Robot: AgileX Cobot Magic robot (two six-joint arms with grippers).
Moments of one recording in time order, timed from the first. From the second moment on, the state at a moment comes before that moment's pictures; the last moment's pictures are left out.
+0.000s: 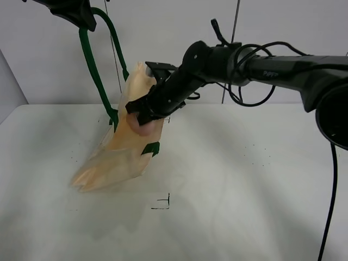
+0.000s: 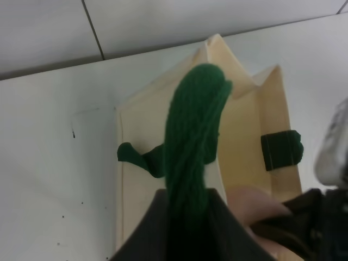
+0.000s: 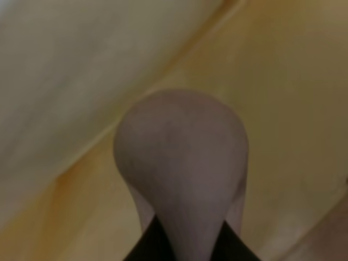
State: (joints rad) left arm -0.32 1.81 -2.13 0.07 1.17 -0.13; right arm 0.56 2.22 -1.83 0.60 0.69 -0.39
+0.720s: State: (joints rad) left arm -0.32 1.81 -2.13 0.07 1.17 -0.13; right arm 0.51 2.20 -1.83 0.51 0.79 -0.27
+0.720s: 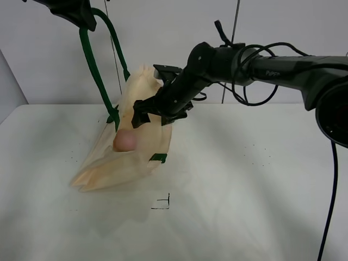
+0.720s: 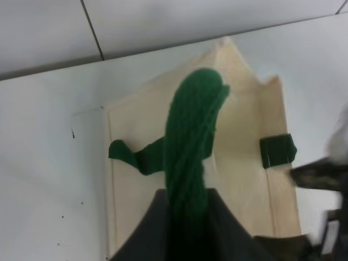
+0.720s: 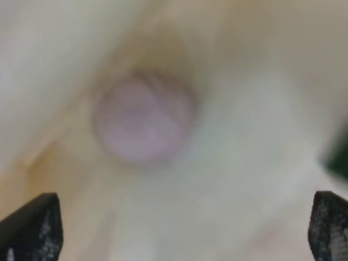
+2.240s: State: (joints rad) left arm -0.32 1.81 -2.13 0.07 1.17 -0.13; right arm 0.03 1.82 -1.58 0.09 1.21 -0.03
